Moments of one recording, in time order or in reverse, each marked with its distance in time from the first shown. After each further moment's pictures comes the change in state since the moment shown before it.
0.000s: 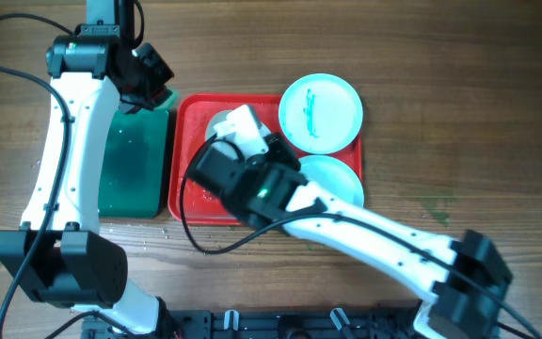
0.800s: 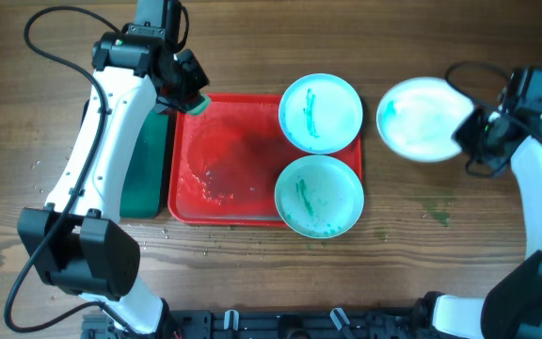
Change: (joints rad) left arm -0.134 0.053 -0.002 0.017 0.000 0.000; right arm -1.317 -0.217 -0.373 0.057 -0.841 0.085
